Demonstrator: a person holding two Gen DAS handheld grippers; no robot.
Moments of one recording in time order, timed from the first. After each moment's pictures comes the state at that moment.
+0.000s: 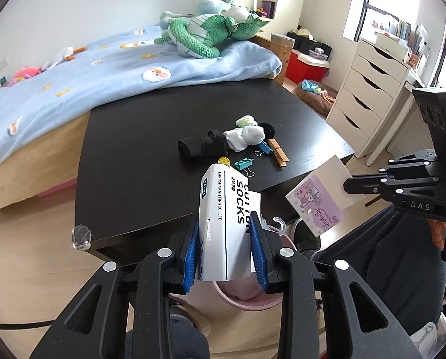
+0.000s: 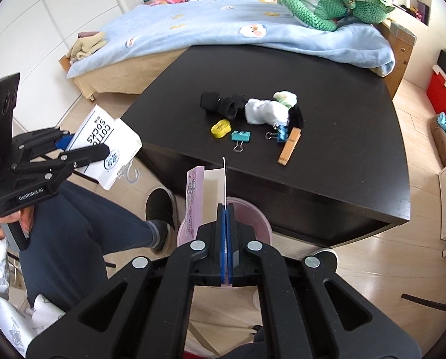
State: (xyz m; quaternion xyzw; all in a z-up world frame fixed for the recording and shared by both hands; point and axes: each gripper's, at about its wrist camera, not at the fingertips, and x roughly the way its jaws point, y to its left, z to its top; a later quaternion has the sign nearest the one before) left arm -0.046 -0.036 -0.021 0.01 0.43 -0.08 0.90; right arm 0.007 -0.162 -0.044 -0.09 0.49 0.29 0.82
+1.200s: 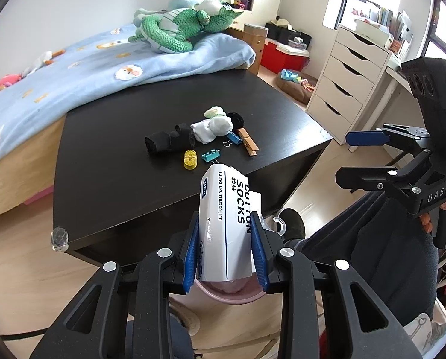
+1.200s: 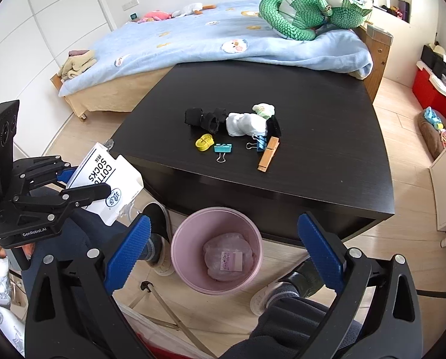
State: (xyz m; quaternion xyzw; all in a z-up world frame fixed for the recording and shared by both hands) left arm -0.050 -0.064 -0.024 0.02 0.45 -0.13 0.88; right arm 0.002 -0.186 -0.027 -0.06 0.46 0.25 0.85
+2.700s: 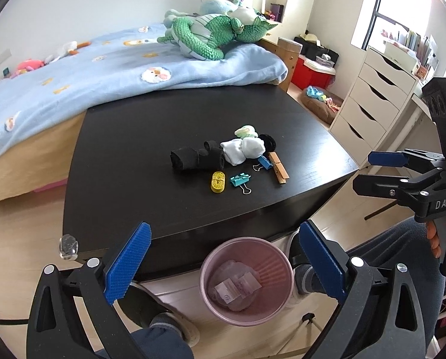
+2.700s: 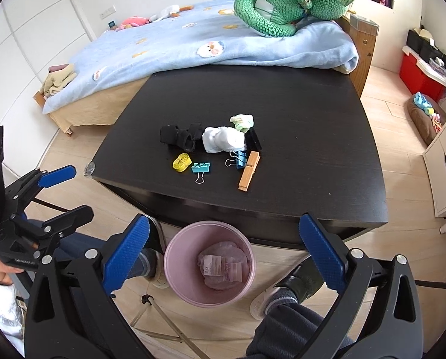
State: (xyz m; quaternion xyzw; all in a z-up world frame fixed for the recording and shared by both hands) left arm -0.022 -0.042 -0.020 -0.02 0.44 -0.07 0.90; right arm 0.047 -0.186 -0.025 -0.03 0.48 0.22 0.85
